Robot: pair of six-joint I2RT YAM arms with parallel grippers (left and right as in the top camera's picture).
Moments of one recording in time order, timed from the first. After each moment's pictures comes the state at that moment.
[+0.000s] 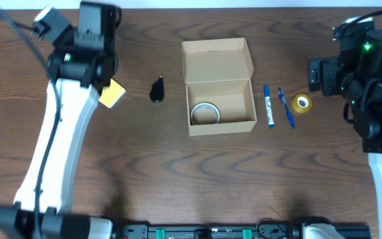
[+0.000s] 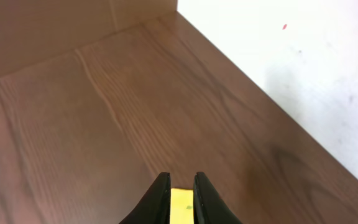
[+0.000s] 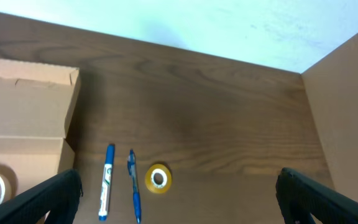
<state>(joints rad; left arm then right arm) -0.17 1.55 1.62 -0.94 -0.78 -0.86 0.05 1.24 1.53 -0.94 0.19 -0.17</state>
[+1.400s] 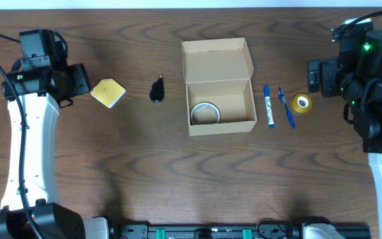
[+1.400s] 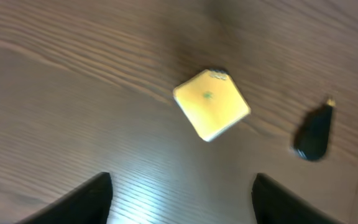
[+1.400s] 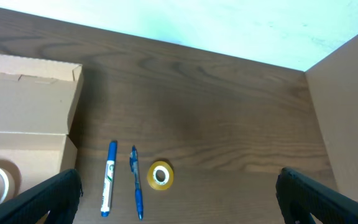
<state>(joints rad) 0.17 1.53 1.42 -0.97 0.00 -0.13 0.05 1.24 1.53 -0.95 0.18 -0.17</state>
